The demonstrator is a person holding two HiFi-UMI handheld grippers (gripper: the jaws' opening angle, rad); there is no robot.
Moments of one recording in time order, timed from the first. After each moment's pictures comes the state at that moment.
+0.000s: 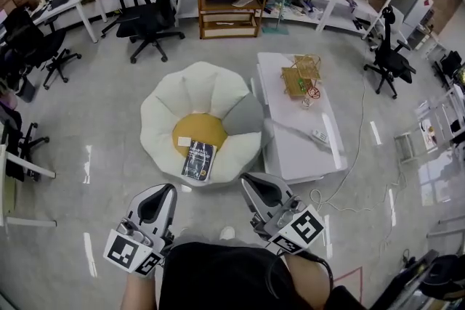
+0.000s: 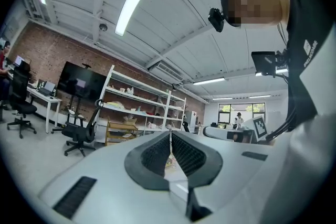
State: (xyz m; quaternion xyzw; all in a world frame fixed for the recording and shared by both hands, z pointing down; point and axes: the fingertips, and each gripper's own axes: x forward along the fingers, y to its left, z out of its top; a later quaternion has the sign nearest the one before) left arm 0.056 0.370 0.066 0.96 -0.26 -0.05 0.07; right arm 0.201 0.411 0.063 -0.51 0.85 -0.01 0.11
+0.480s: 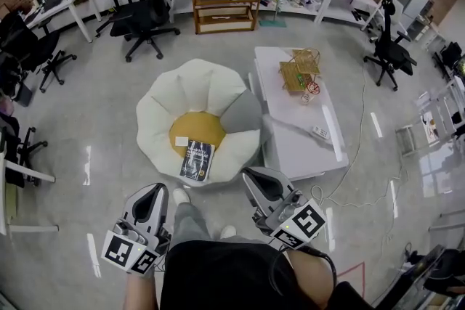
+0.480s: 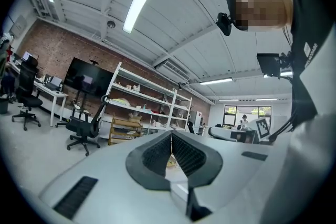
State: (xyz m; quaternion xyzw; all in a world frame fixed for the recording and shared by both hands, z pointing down) left arm 0.066 0.328 0.083 0.95 -0.28 -0.05 0.10; right arm 0.235 0.375 0.074 -0.52 0.85 -0.03 0.11
